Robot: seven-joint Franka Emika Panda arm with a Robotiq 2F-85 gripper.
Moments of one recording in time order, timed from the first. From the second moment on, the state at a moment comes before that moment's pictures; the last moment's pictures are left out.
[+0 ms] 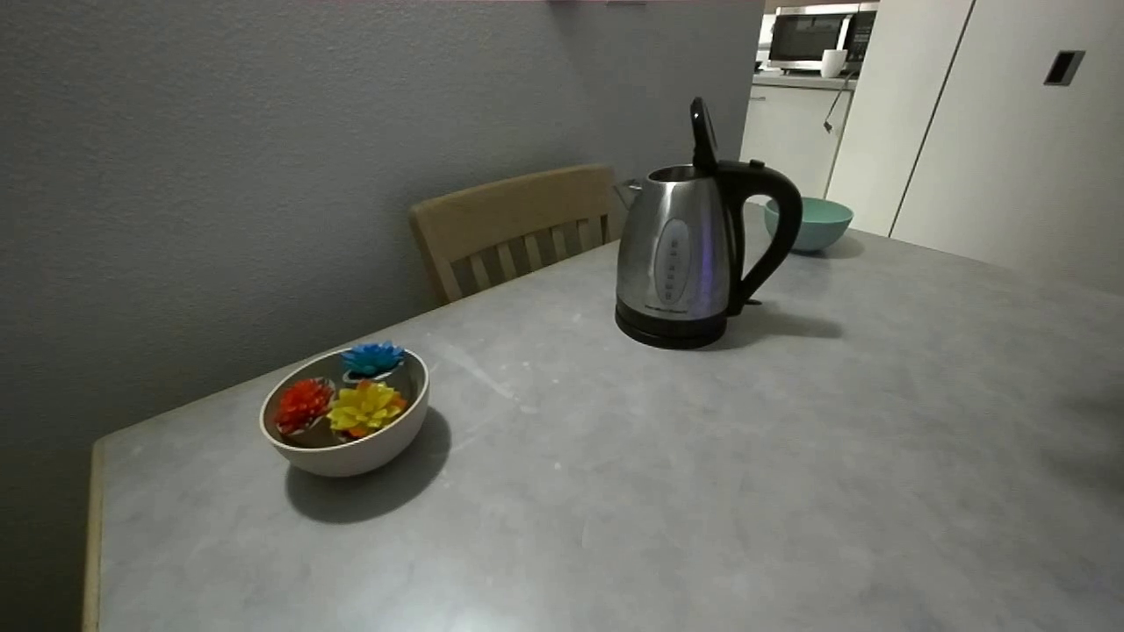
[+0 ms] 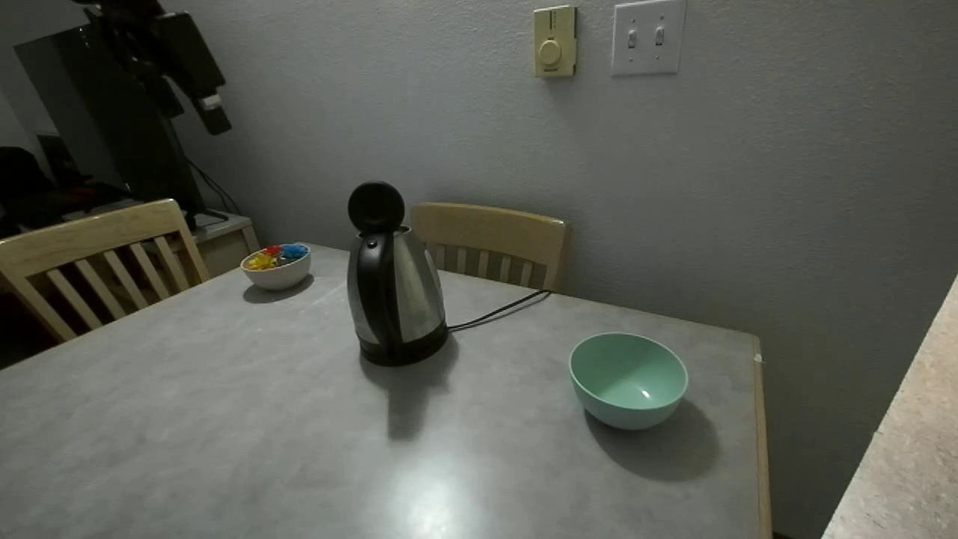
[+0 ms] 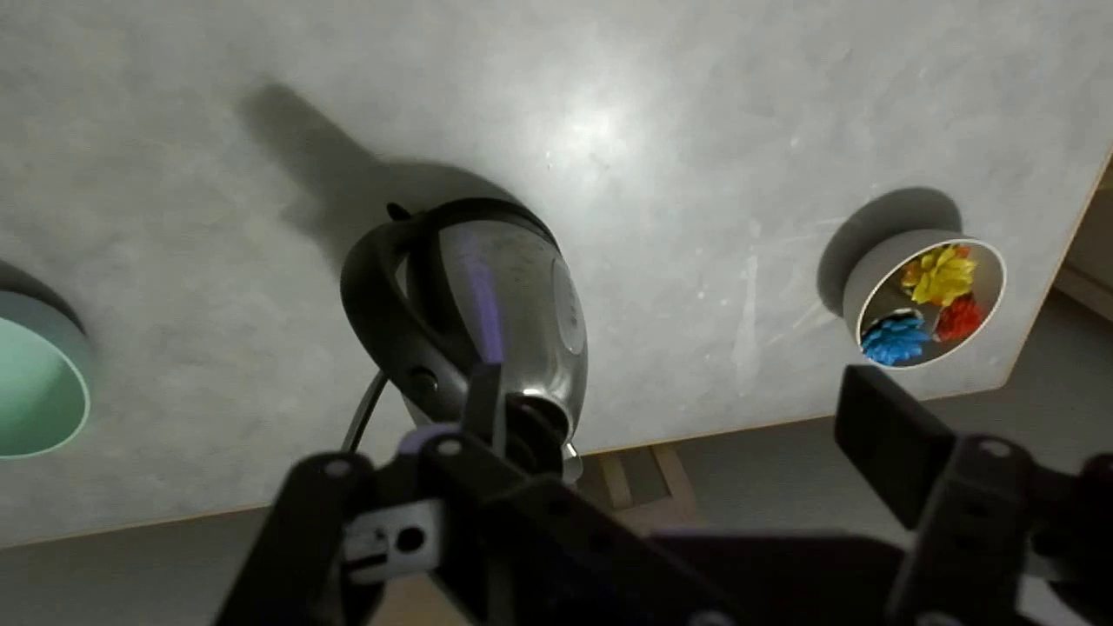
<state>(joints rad) 0.06 -0.31 -0.07 -2.21 0.16 2.18 -0.03</state>
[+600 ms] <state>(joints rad) 0.06 -0.21 -0.10 -2.21 0.44 2.43 -0.18</state>
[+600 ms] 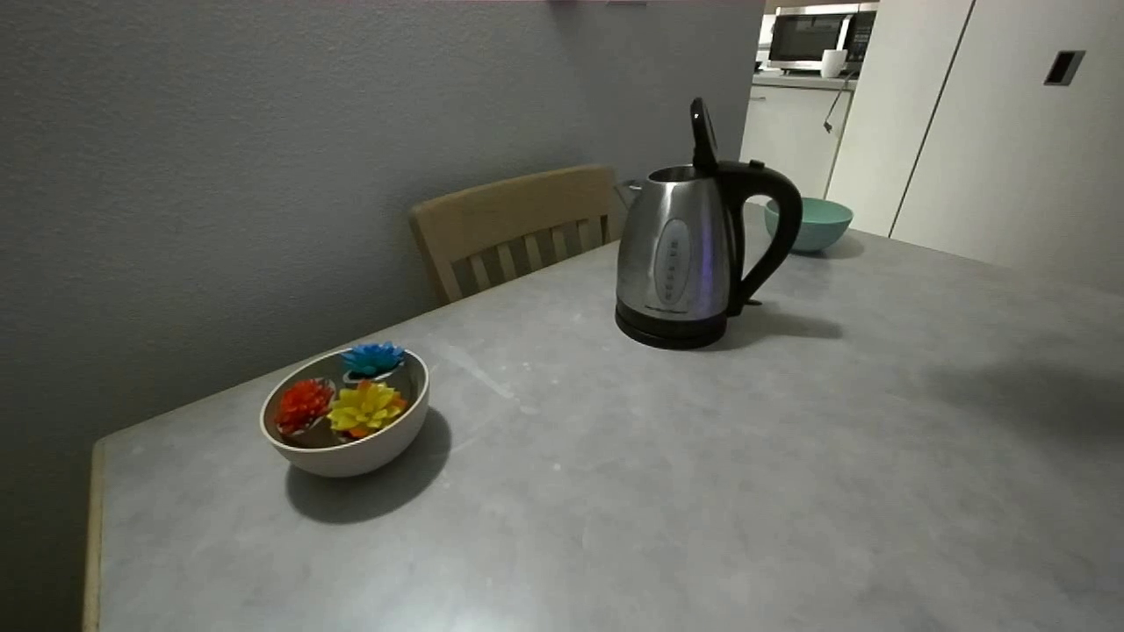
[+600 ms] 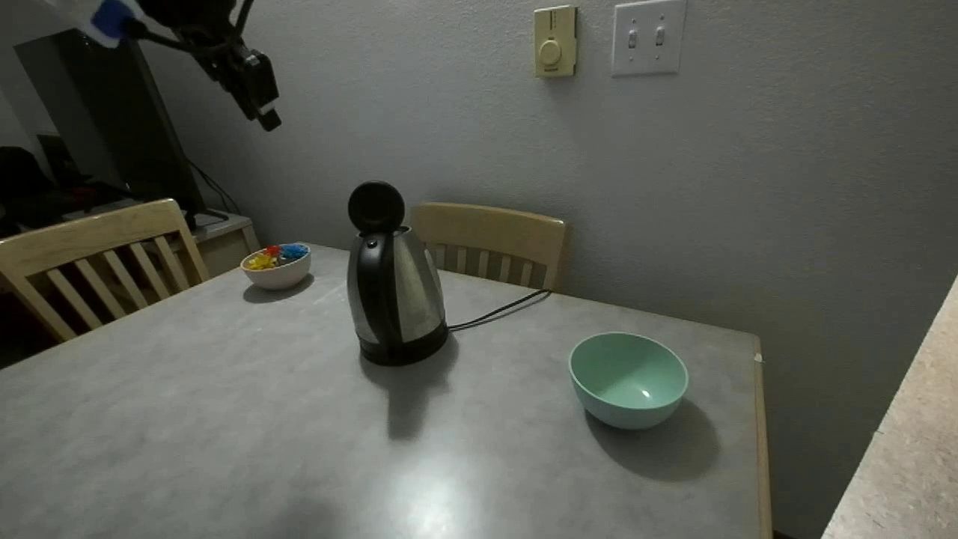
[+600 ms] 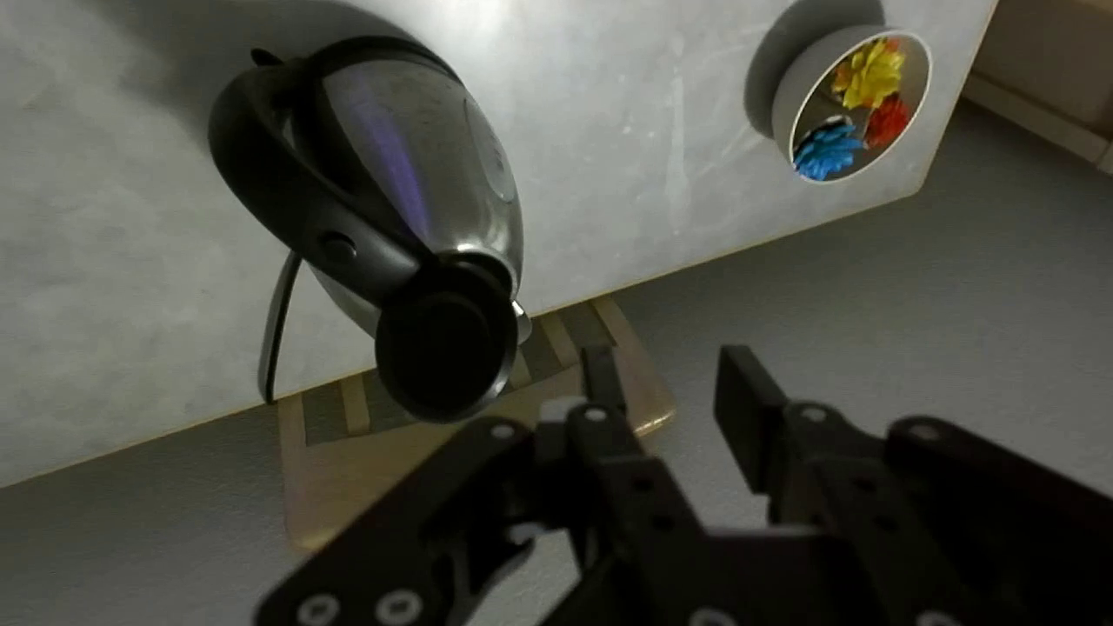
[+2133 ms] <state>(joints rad) 0.03 0.03 -0.11 -2.13 0.56 2.61 -0.12</state>
